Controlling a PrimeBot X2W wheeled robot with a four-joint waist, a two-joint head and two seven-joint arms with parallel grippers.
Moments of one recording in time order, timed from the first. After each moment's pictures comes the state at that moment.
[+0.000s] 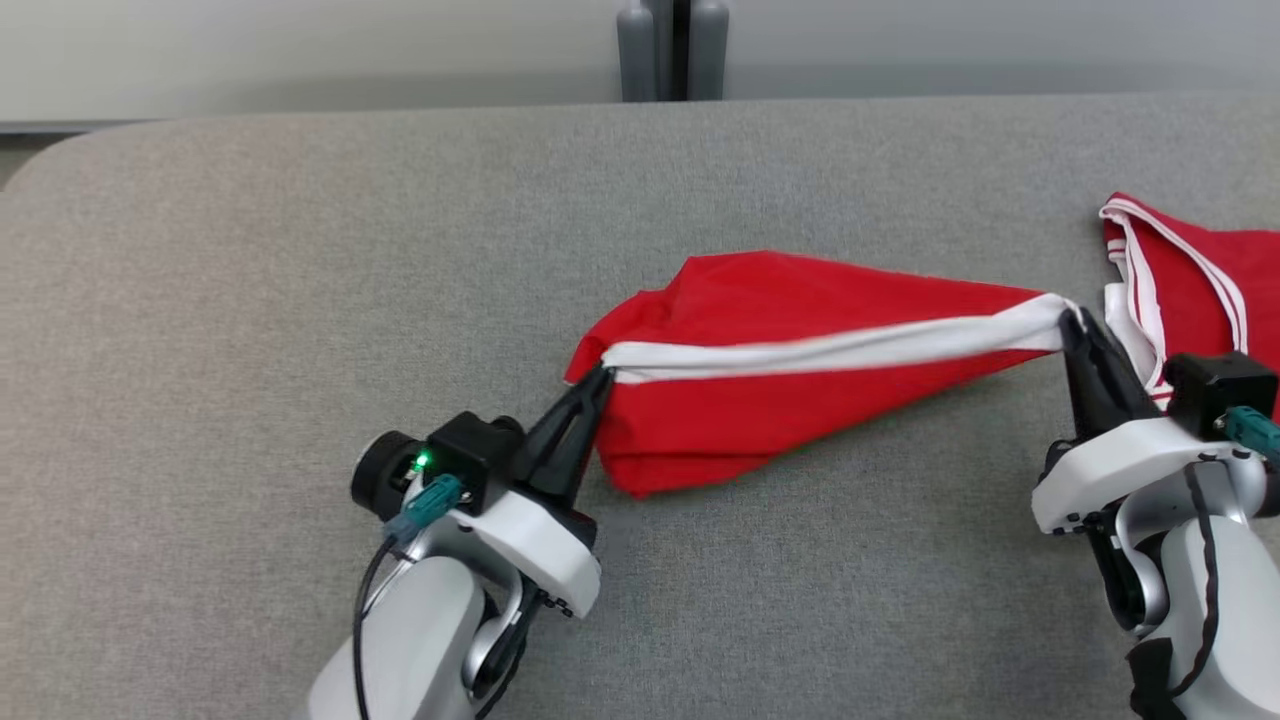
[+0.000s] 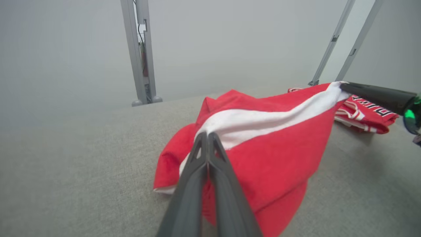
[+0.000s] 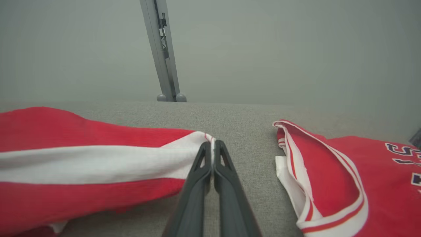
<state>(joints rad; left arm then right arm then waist) -0.45 0.07 -0.56 0.49 -0.38 -0.08 -0.26 -0.40 -0.08 -0.04 0.45 0.10 0.13 -0.10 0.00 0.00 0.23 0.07</state>
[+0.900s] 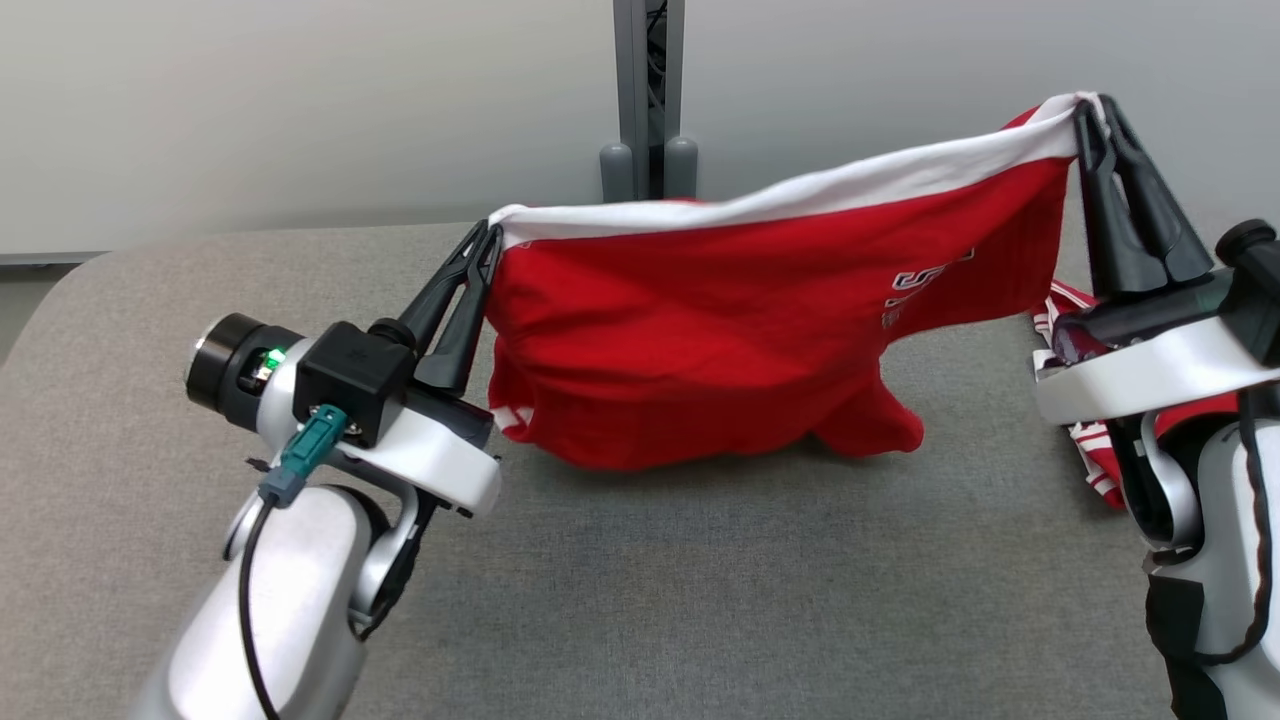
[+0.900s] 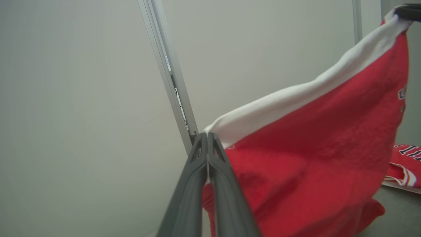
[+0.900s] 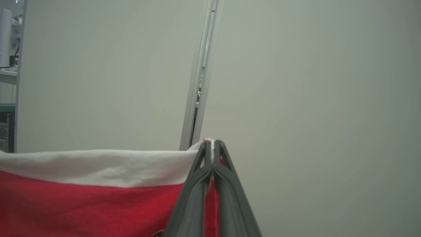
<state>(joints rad) -0.45 0.22 -0.40 0.12 -0.21 0.02 -0.12 -0.47 -0.12 0.06 0.01 0.05 0.13 -0.06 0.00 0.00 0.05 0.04</state>
